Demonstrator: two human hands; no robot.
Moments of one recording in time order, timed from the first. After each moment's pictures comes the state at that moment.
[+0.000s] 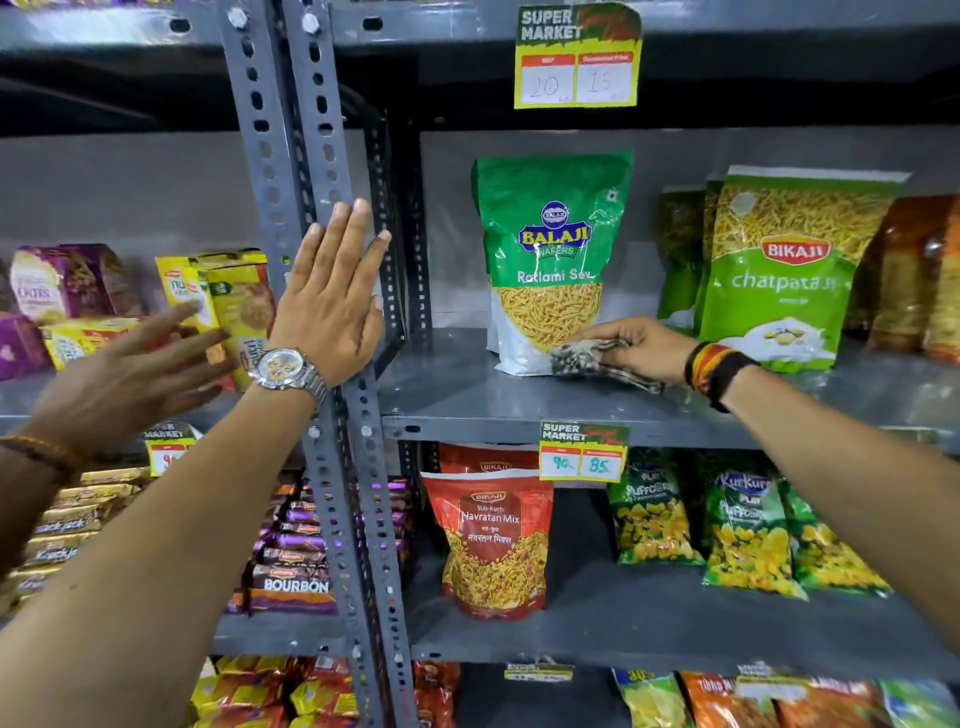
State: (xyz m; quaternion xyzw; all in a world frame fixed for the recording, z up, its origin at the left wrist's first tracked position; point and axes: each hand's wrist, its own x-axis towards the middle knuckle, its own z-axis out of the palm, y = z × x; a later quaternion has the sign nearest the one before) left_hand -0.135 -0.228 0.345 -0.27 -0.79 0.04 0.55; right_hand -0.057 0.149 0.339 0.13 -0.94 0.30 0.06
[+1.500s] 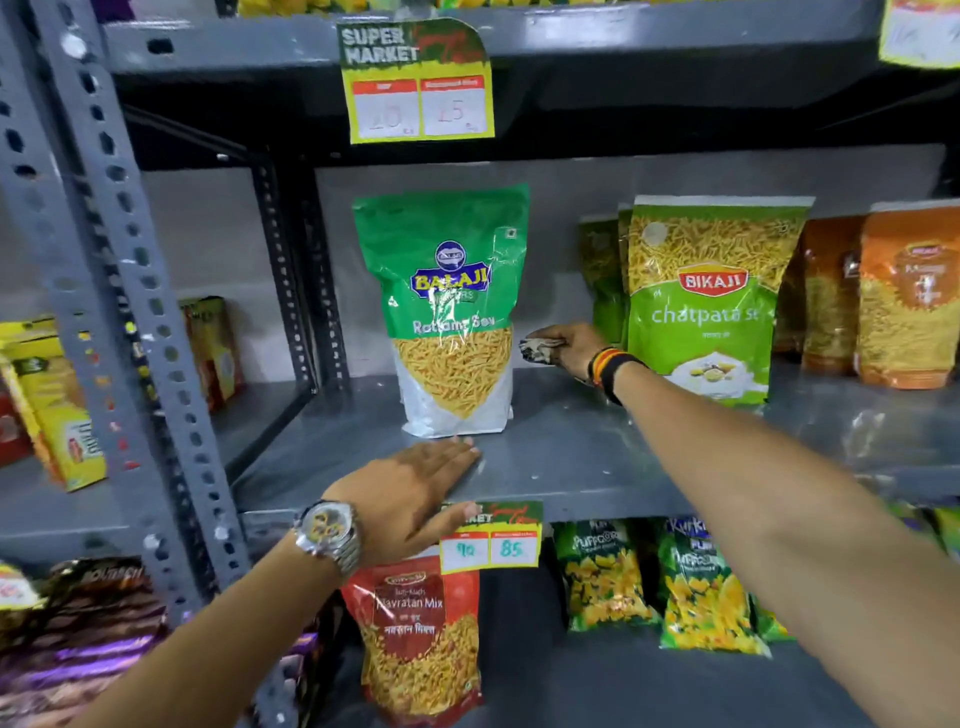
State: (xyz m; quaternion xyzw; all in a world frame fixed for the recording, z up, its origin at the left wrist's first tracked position) left_hand -0.116 -0.073 0.262 -0.48 -0.86 0.01 0.17; right_hand -0.255 0.284 0.309 0.00 -0.90 0.37 0.21
